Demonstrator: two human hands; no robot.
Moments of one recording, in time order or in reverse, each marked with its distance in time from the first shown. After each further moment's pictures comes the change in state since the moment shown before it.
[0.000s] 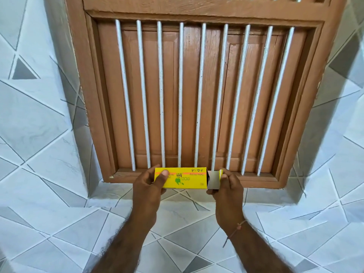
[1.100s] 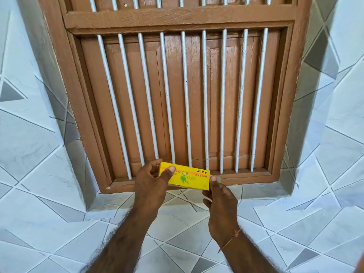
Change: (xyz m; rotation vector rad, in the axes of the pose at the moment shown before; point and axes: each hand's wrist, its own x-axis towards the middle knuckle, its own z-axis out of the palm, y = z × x) left_hand -0.001 0.032 0.022 0.325 -0.014 0.158; right_hand -0.034 -0.008 -0.005 0.166 0.007 0.261
